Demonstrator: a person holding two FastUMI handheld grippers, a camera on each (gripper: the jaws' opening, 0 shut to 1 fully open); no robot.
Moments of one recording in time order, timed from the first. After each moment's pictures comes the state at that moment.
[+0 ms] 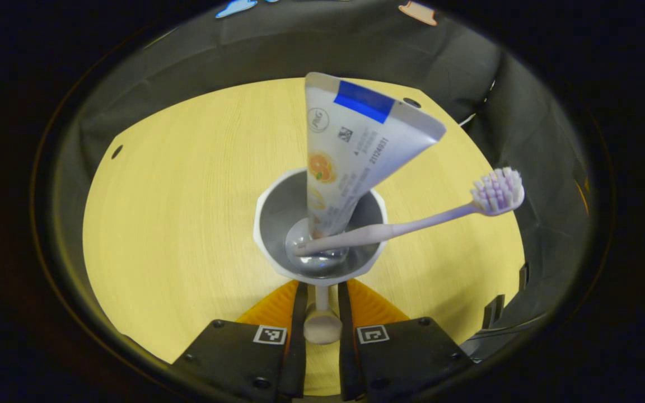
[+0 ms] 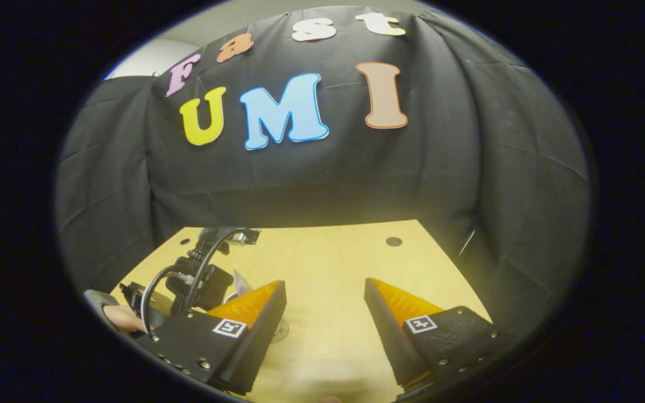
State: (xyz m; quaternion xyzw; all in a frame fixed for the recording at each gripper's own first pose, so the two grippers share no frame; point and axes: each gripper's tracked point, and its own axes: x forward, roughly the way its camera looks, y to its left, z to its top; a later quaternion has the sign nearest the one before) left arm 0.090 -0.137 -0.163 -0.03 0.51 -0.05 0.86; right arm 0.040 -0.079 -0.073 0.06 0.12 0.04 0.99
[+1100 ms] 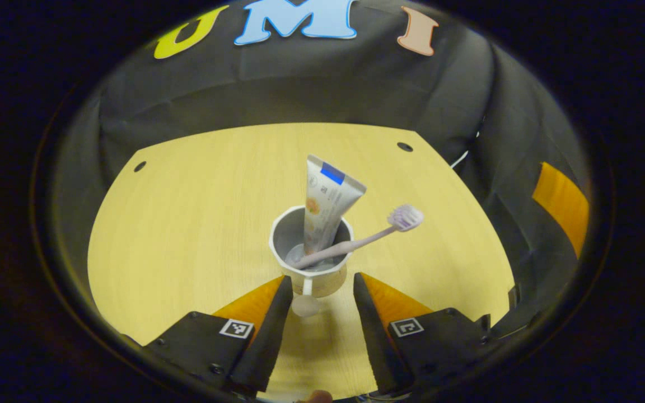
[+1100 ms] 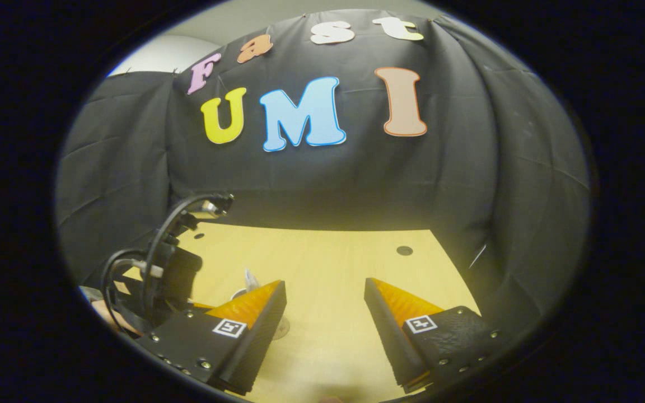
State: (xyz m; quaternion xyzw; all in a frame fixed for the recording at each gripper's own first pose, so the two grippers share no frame) left arm 0.077 -0.148 -0.087 -0.05 0.38 -0.02 0.92; right arm 0.038 -0.085 -0.061 0.03 0.10 0.09 0.99
